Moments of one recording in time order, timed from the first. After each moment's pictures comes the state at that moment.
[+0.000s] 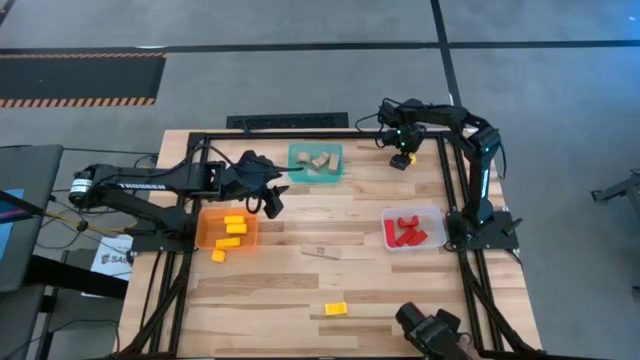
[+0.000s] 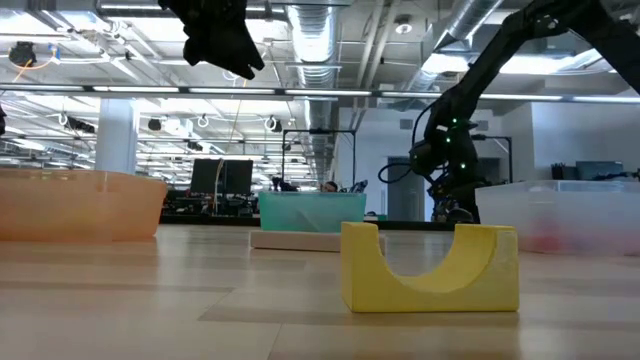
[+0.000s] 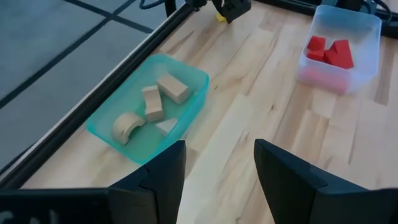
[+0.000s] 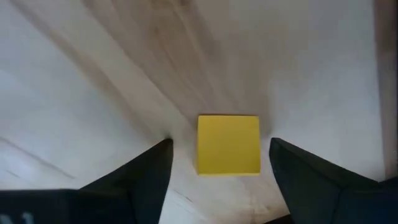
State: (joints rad) left arm 0.04 1.18 1.04 -0.57 -0.38 -0.31; right arm -0.95 2.03 1.33 -1.08 0.21 -0.37
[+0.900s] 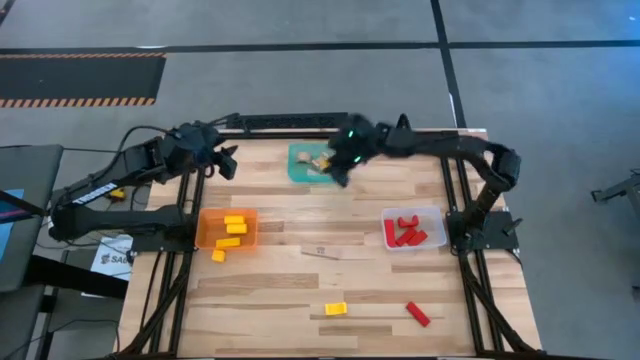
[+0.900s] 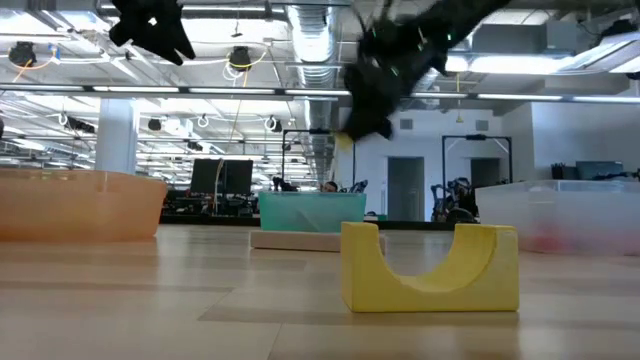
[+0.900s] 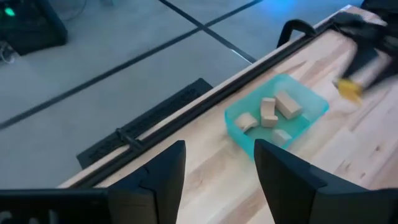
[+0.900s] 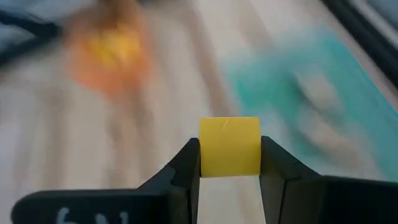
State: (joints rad) left arm 0.40 0.81 1.04 -0.85 -0.42 -0.27; right arm -0.47 1.72 1.32 -0.38 -0.32 0.07
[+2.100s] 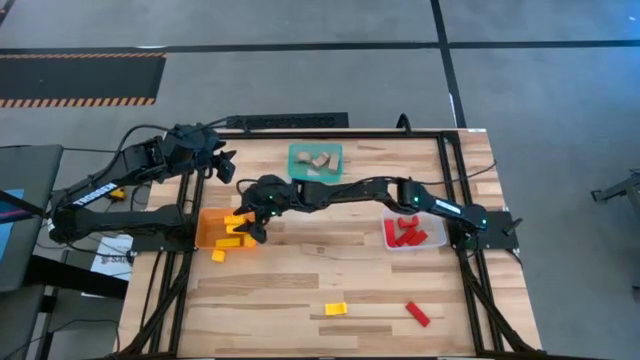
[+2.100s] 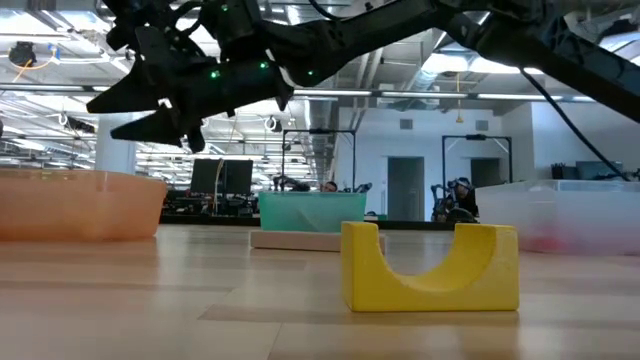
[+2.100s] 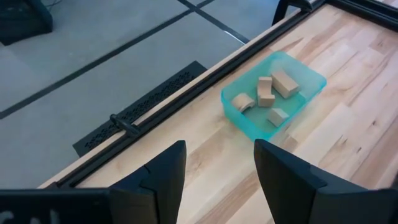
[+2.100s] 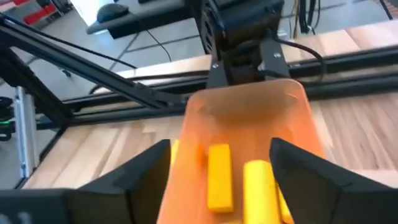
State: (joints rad) left arm 0.45 0.81 1.04 -0.91 -0.34 -0.24; right arm -0.07 2.57 2.23 0.01 -0.32 0.19
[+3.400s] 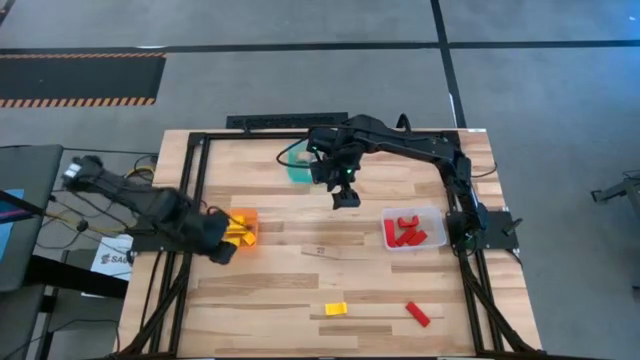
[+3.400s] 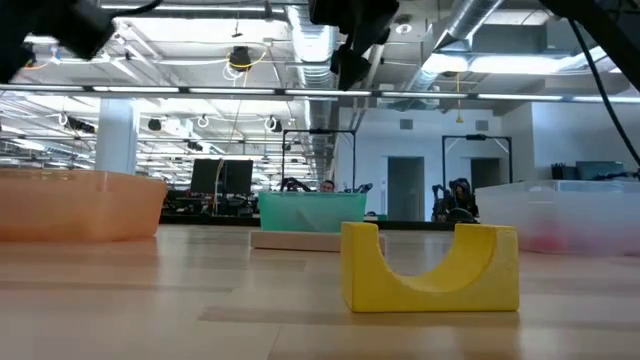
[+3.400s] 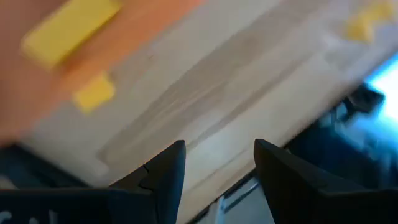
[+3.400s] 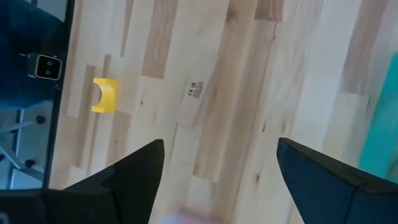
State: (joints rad) left arm -0.37 0.89 0.80 -1.02 0.22 -1.43; right arm -0.23 2.08 2.23 -1.48 -0.42 -0.35
